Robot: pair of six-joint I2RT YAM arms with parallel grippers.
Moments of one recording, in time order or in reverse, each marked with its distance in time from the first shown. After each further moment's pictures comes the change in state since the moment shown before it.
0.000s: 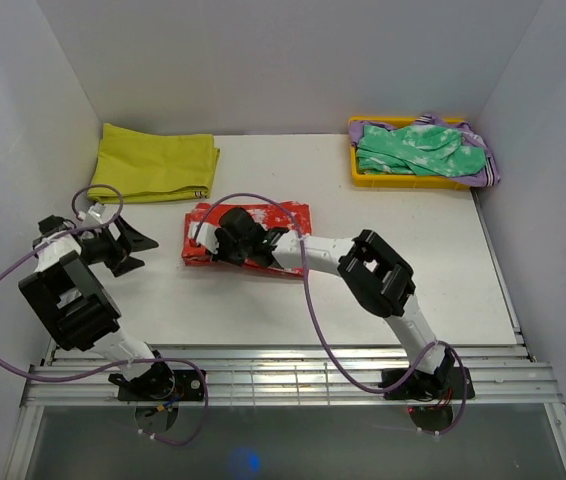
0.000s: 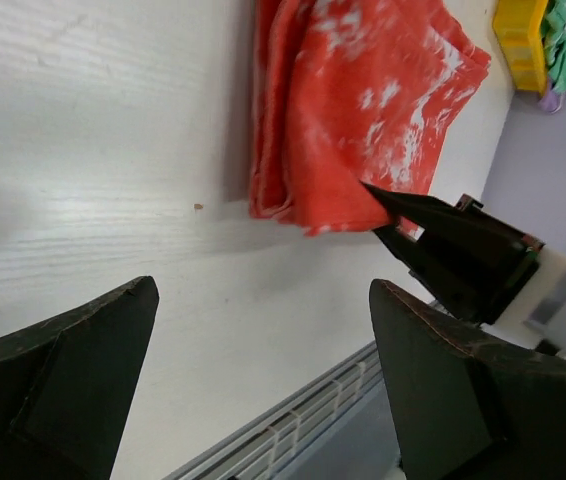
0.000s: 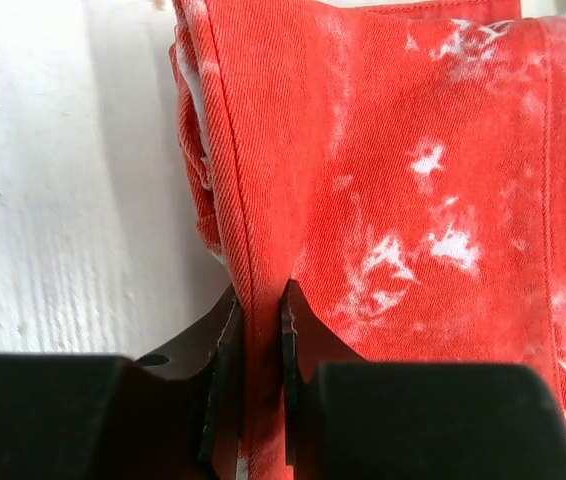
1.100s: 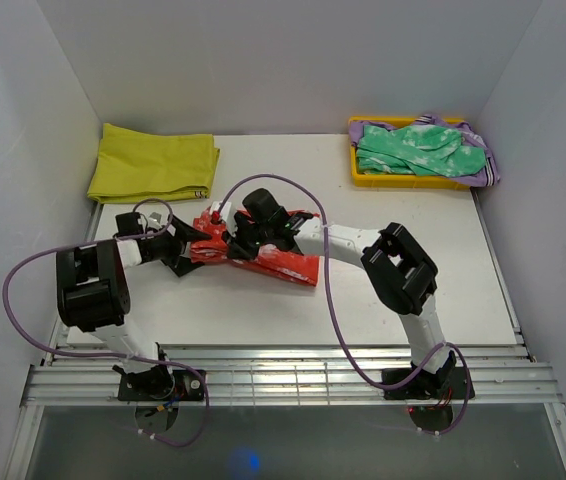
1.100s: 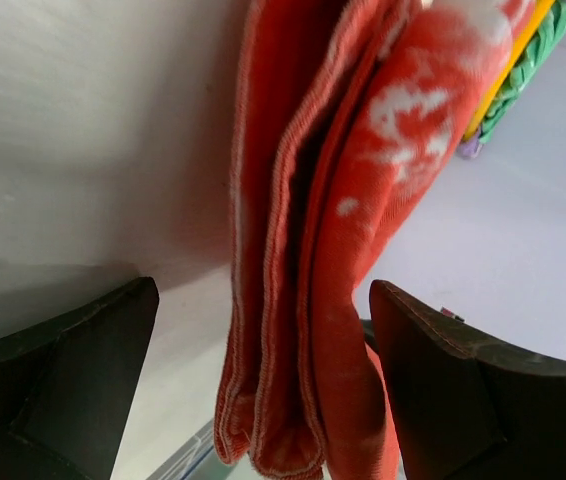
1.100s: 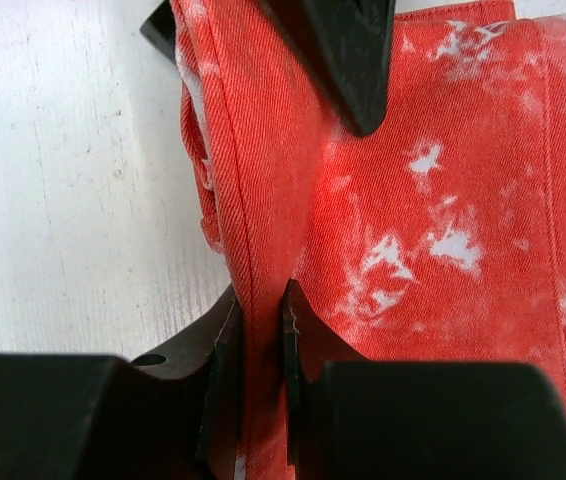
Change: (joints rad) left arm -0.409 0.101 -0.291 0.691 -0.082 -0.877; right arm -0.120 -0.136 -0.101 -0.025 -0.307 0.216
